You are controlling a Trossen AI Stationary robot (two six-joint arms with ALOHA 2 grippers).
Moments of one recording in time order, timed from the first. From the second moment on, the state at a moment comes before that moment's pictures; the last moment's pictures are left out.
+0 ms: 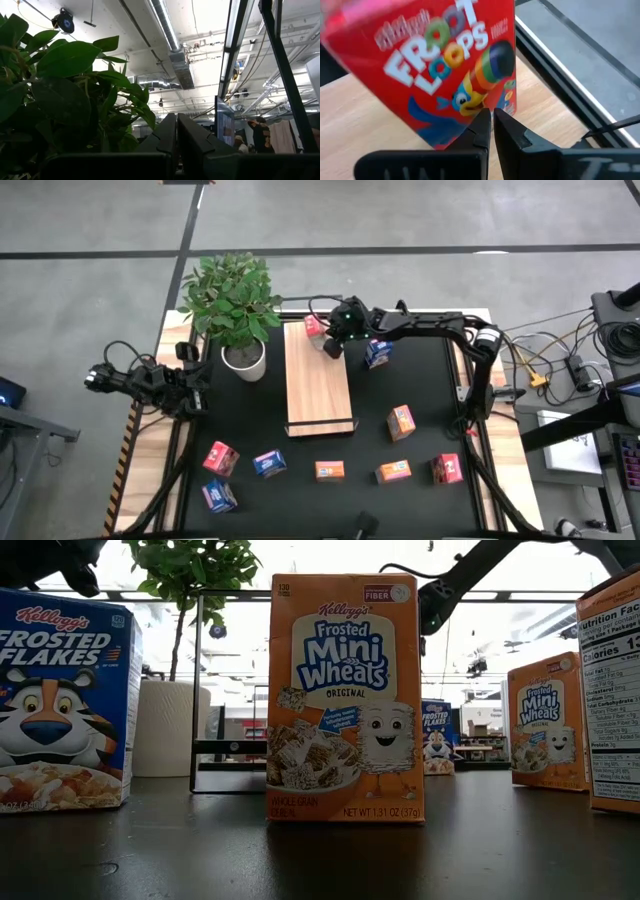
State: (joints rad) left arm -0.30 0.03 0.02 0.79 -0.44 0.43; right arm -0.49 1.89 1.28 -0.07 -0.03 0.01
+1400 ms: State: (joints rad) left arm -0.30 0.03 0.02 0.79 -0.44 0.43; right arm -0.48 1.78 1.29 -0.01 -0.05 -0.03
